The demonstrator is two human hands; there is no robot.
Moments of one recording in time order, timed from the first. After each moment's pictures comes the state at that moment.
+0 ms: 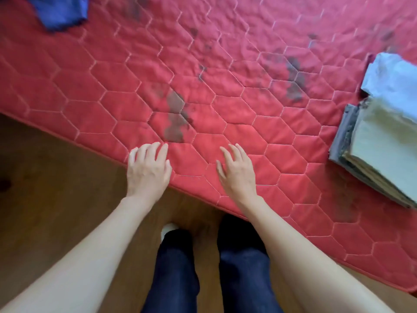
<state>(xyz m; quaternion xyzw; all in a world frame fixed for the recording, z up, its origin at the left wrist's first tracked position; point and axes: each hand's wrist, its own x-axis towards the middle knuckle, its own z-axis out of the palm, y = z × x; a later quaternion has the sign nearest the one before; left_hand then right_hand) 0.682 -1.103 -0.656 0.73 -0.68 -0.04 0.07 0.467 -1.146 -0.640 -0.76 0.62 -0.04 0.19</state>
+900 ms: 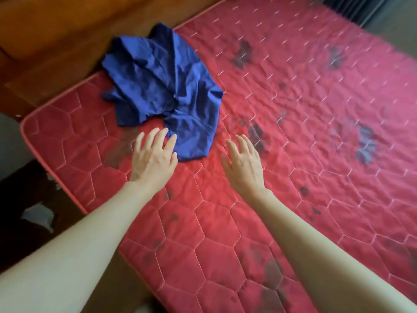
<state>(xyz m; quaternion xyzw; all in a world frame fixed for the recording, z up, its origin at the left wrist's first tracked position) 1.060 -1.398 -0.623 0.81 -0.58 0.07 0.10 0.864 -1.504 -0.615 -0.88 0.46 -0.05 0.14</state>
